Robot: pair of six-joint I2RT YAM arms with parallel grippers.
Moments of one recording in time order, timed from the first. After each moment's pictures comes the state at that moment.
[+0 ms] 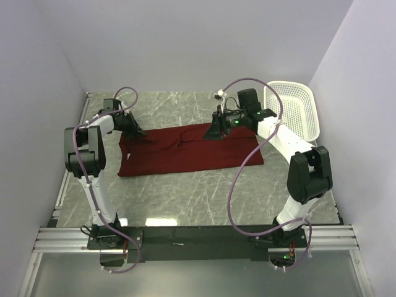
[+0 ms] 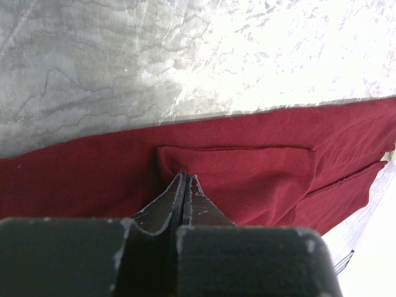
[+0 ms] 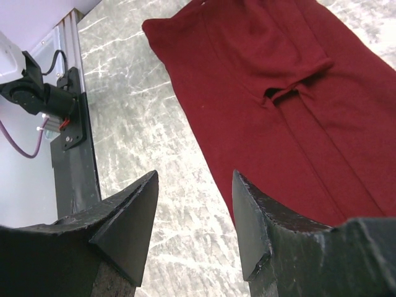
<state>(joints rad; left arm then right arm) 0.09 2.07 1.41 -0.35 0.50 -0.45 0.34 1.72 1.38 -0.38 -0.97 -0.12</state>
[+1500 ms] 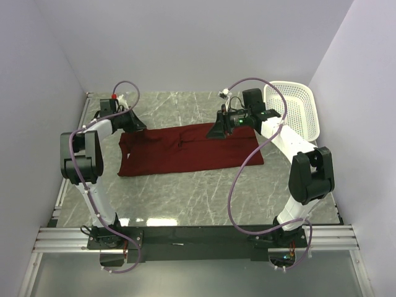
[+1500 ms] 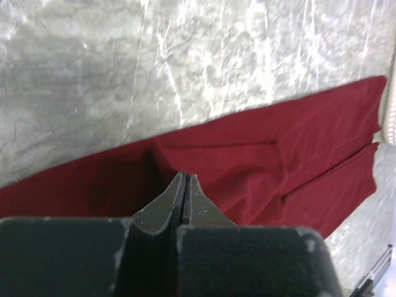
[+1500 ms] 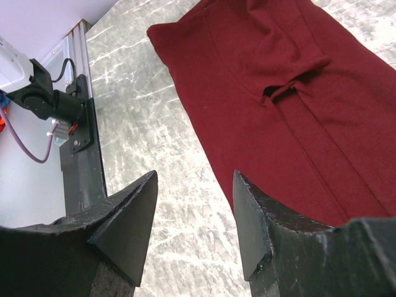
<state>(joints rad) 0.09 1.96 1.30 -0.10 0.58 -0.38 0.30 1.71 1.35 -0.35 -1.01 -0.09</state>
